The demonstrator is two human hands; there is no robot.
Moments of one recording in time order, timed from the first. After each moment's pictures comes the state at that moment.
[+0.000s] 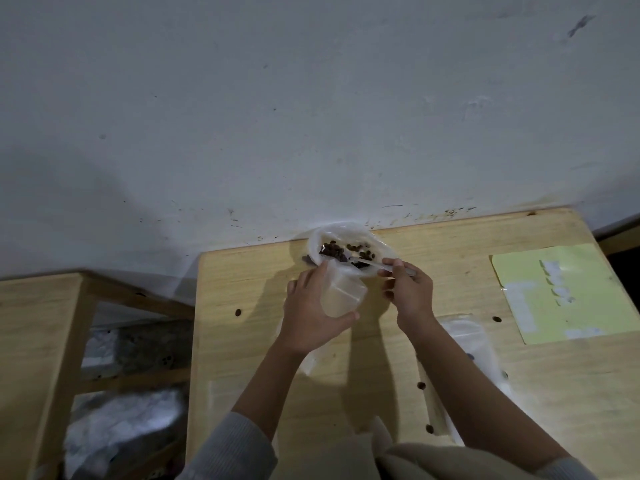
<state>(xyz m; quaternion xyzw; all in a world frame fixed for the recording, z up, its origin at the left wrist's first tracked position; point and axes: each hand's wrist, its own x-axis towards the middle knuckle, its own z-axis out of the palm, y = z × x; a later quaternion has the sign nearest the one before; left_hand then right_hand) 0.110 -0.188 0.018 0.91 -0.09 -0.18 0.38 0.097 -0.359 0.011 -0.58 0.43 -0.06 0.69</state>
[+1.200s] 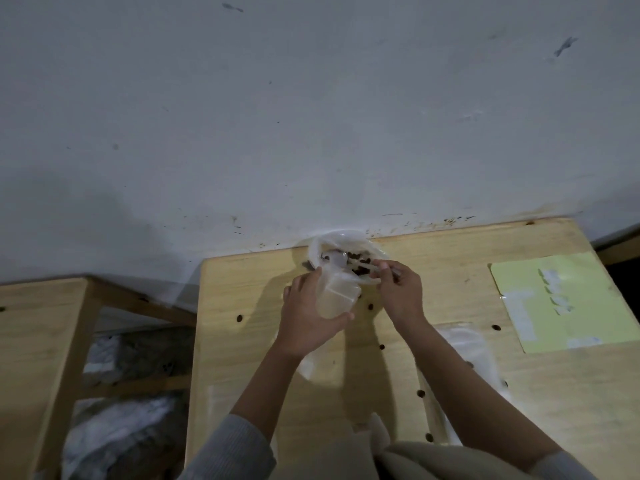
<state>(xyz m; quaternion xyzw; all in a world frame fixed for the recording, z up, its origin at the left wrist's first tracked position) 0.113 -0.186 0.019 0.90 -0.06 -0.16 0.40 0.106 -0.357 0.008 -0.73 0.33 -0.06 0.59</state>
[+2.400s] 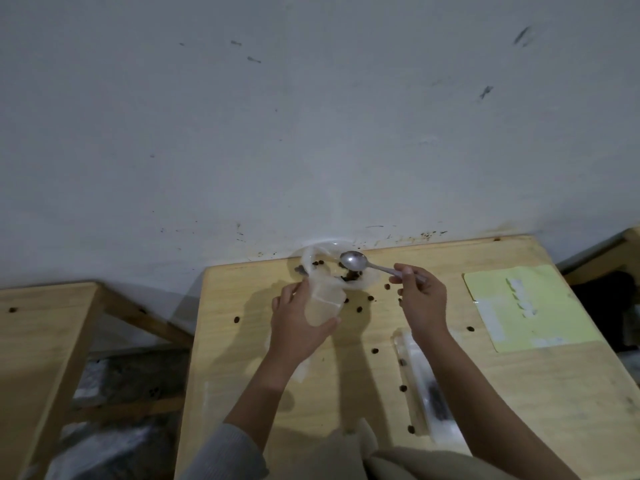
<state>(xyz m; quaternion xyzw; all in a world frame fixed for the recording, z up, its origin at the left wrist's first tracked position) 0.079 -0.183 0.042 0.92 -0.06 -0.09 0.39 0.057 -0.382 0.062 -0.69 0.32 -0.16 0.63</state>
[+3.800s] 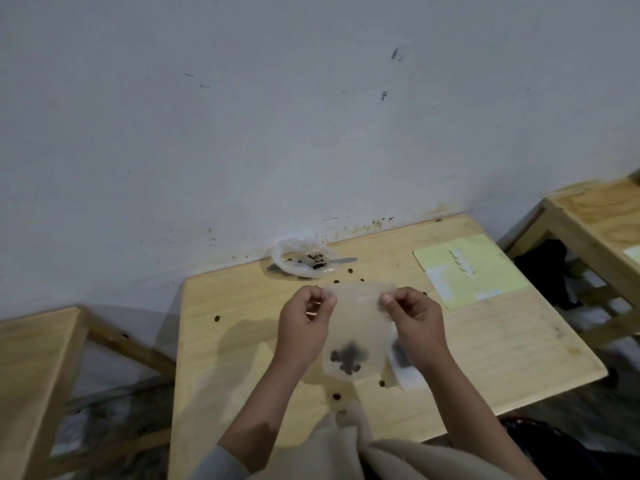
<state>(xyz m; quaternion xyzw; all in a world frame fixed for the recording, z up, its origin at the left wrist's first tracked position) -0.010 -0.219 0.105 0.79 -0.09 -0.07 0.60 -0.076 -0.378 0.095 -0.65 0.24 -0.20 0.69</state>
